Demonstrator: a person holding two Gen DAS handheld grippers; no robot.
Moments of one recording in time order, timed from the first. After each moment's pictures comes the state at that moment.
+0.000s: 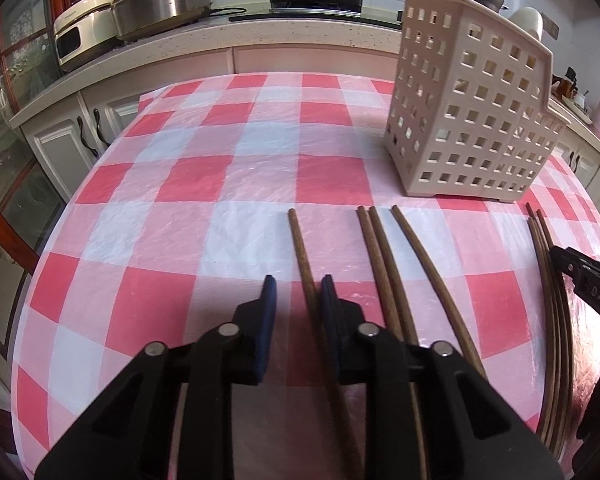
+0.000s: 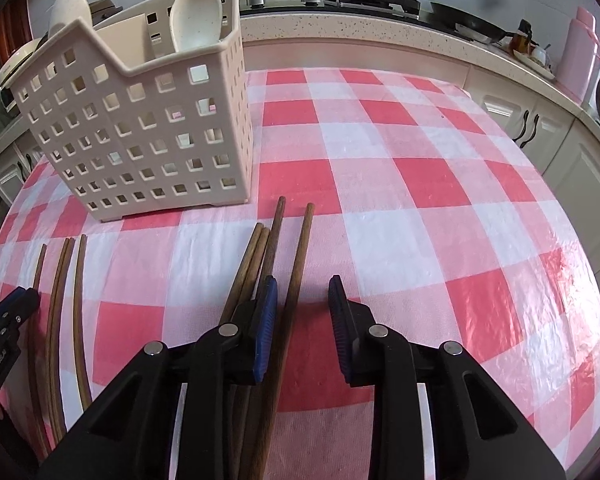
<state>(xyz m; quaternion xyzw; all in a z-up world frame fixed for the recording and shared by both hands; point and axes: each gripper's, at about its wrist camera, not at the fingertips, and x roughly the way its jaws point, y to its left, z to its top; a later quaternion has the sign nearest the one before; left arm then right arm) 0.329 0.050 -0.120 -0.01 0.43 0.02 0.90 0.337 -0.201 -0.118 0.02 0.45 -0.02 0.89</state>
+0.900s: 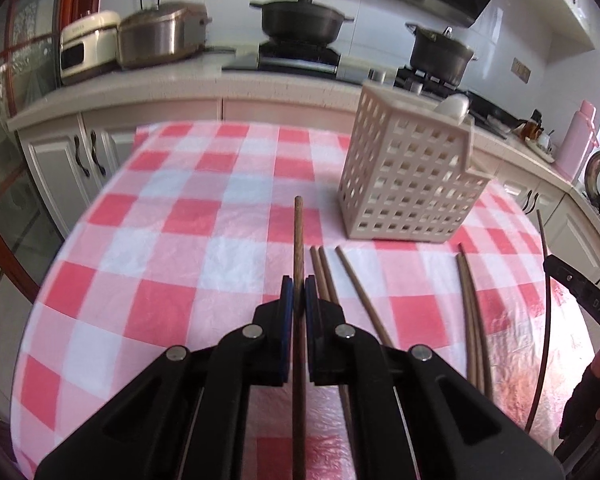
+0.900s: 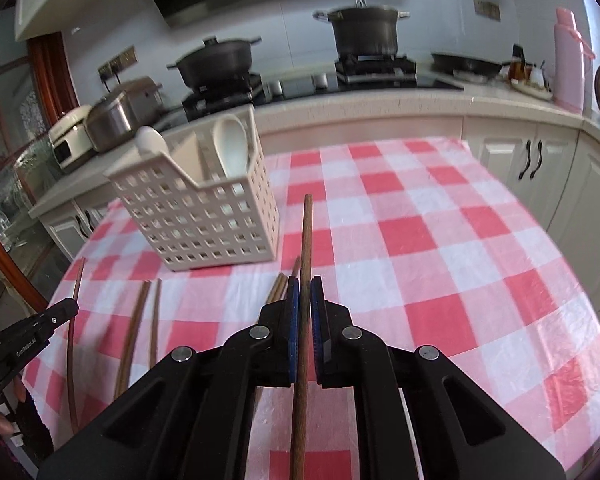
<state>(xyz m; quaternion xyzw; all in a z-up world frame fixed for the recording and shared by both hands) 0.275 0.049 -0.057 -0.06 0.35 -0.02 0.93 0.262 -0.238 -0.045 0.08 0.32 0.05 0.94</state>
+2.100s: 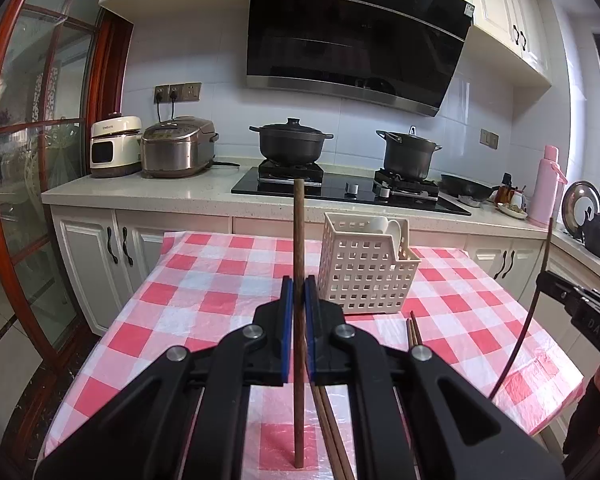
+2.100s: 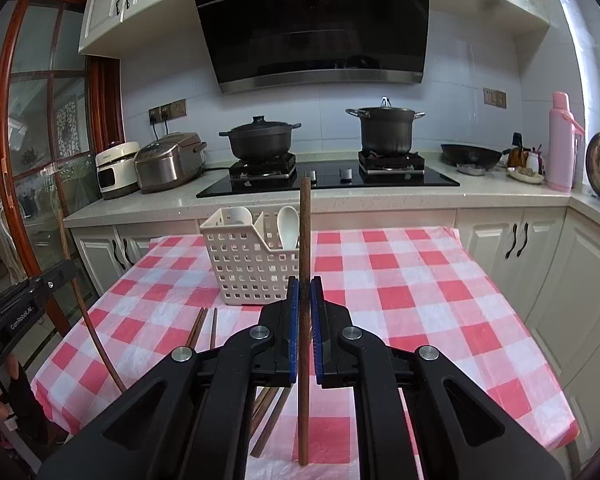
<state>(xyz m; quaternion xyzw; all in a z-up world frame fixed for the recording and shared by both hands) 0.151 0.035 0.026 -0.04 0.17 -0.01 0.98 0.152 -0.225 0.023 0.03 0.19 0.07 0.98</state>
